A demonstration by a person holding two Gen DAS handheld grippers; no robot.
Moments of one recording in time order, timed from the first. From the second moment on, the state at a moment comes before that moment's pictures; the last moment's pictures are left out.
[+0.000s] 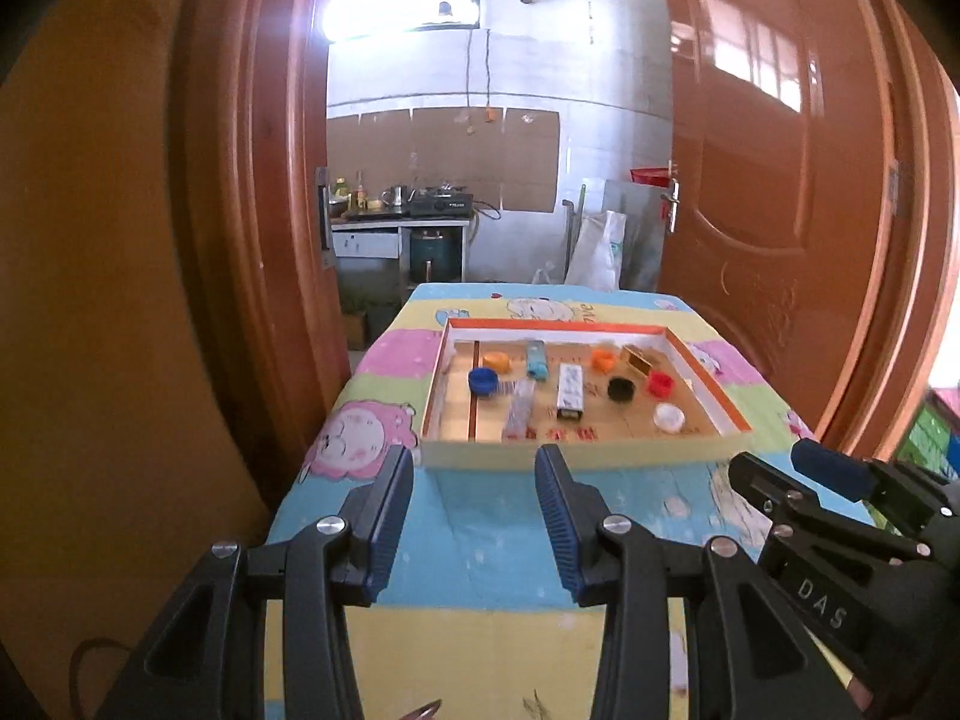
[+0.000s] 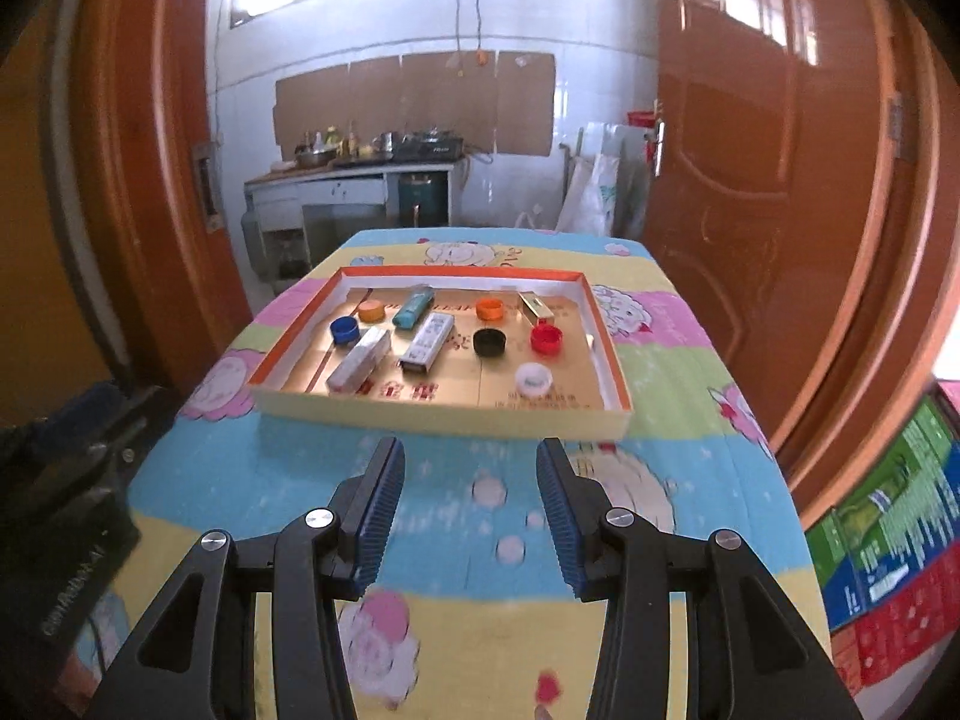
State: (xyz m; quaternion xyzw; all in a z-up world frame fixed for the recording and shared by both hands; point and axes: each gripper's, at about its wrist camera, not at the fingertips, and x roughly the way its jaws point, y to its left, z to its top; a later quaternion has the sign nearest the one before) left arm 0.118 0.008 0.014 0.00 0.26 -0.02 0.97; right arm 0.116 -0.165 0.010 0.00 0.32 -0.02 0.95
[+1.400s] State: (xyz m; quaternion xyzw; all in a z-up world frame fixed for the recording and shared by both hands) left arm 0.004 0.009 0.015 0.00 0.22 -0.01 0.97; right arm -0.003 -0.141 0.021 -0.02 0.26 -0.03 0.96
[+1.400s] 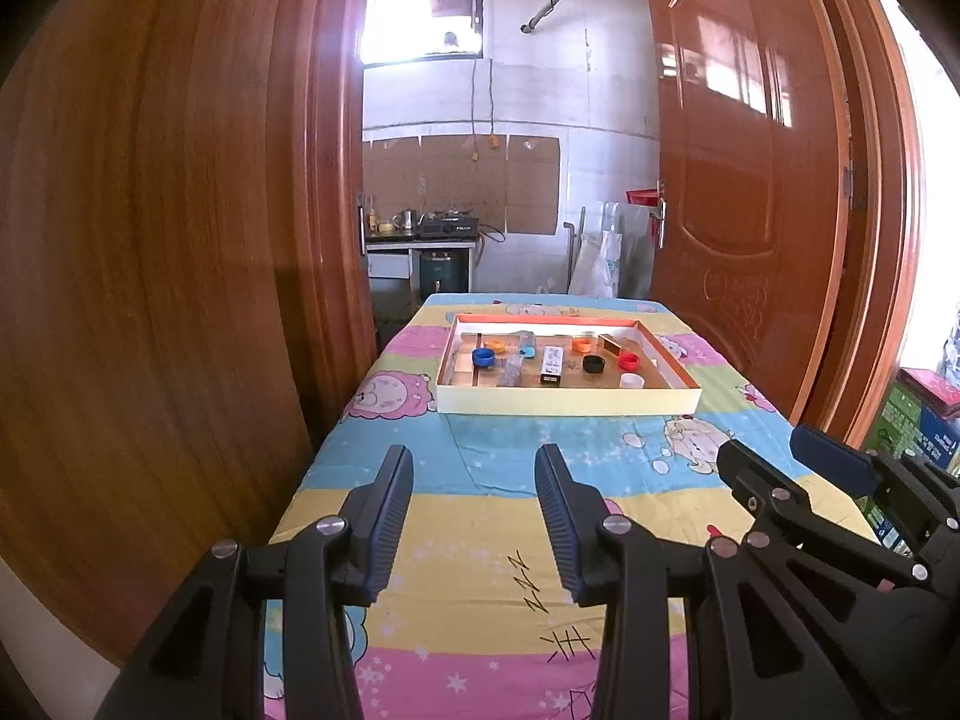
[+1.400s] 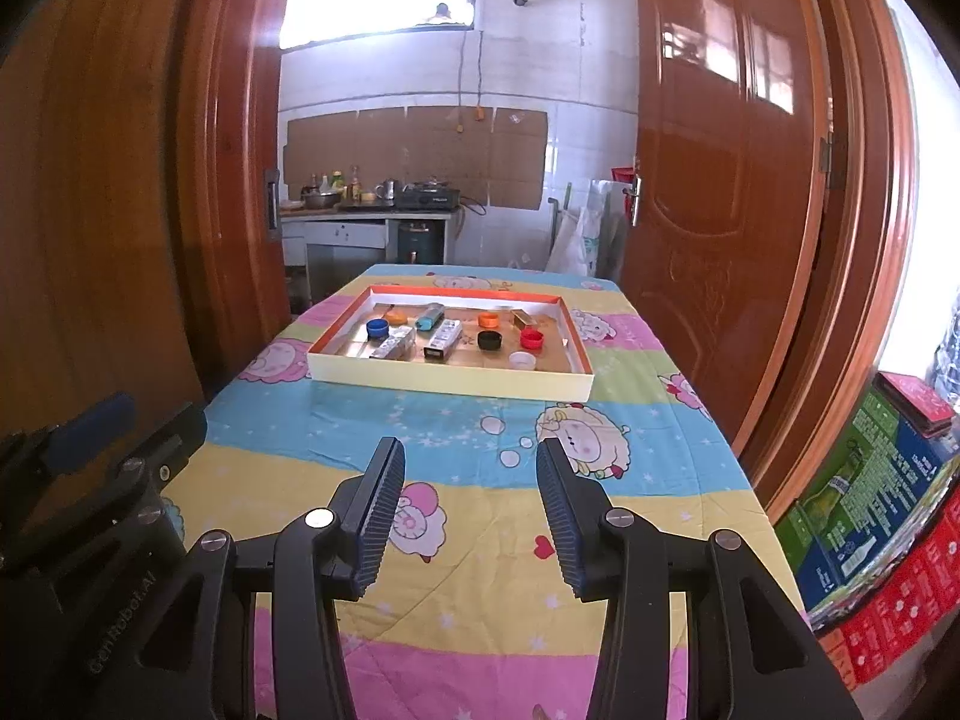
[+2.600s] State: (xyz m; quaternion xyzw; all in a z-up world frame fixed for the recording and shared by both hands) left arm -0.002 0.014 0.016 0.00 0.22 -0.01 0.98; right arm -0.009 -0.137 0.018 0.00 0.26 -0.03 0.97
